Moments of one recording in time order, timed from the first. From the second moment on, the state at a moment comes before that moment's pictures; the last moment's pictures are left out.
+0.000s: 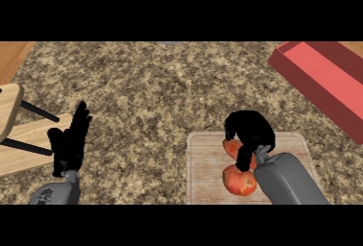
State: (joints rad) left arm -0.10 0.12 0.07 -1.32 -0.03 0.18 0.03; right arm -0.36 -0.16 0.34 -1.40 0.96 0.40 0.41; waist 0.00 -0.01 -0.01
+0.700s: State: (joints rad) left arm -0.11 0.12 0.06 -1.33 -0.03 0.18 0.05; right arm -0.65 -0.05 0.08 -1.06 1.09 0.14 0.77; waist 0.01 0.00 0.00
